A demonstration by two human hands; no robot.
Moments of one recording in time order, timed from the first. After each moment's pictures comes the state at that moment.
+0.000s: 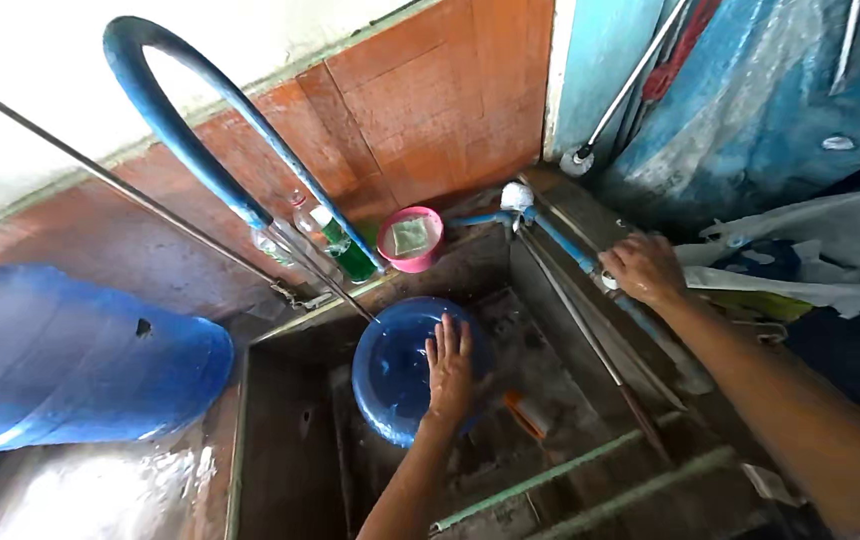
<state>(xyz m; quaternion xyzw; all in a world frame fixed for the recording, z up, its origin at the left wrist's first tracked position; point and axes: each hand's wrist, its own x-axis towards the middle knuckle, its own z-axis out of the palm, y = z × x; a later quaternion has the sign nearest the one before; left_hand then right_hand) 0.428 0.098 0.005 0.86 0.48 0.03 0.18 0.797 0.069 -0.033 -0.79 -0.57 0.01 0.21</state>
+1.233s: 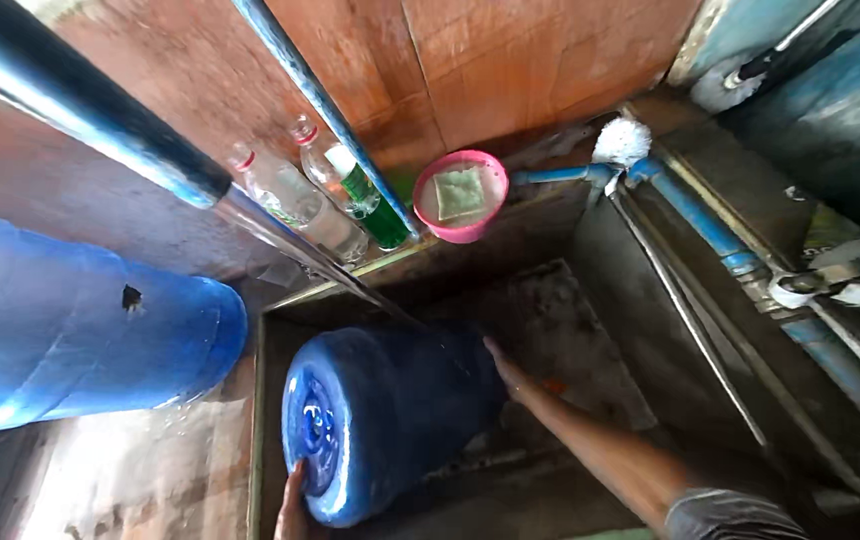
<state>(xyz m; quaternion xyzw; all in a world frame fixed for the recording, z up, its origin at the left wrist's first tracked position) 0.145 0.062 -0.029 0.25 0.66 0.48 0.52 0.472 0.142 -0.203 -0.60 -0.16 0.68 0.38</state>
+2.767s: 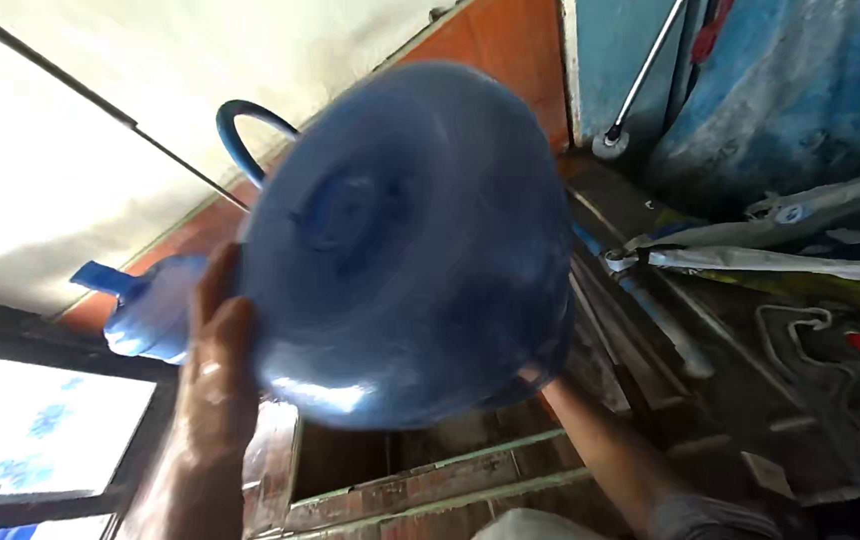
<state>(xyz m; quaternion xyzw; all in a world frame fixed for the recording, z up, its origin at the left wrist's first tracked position) 0.361 -0.004 0.267 0.76 0.45 0.43 0.20 0.574 0.009 -0.027 -0.60 -0.59 0.36 0.40</state>
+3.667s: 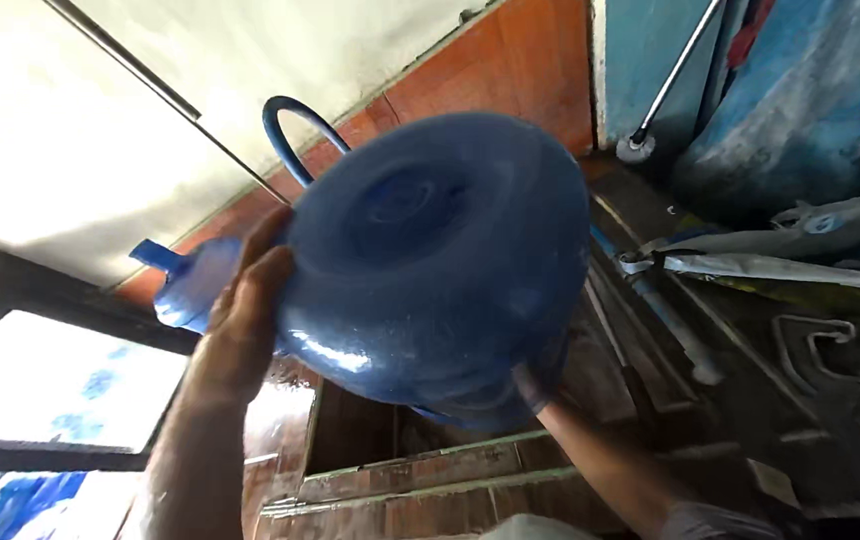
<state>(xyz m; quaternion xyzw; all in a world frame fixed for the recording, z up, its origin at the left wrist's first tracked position) 0.370 -0.018 0.307 0.76 0.49 0.37 0.19 0.539 -0.009 -0.041 -0.62 -0.39 0.48 0.48</state>
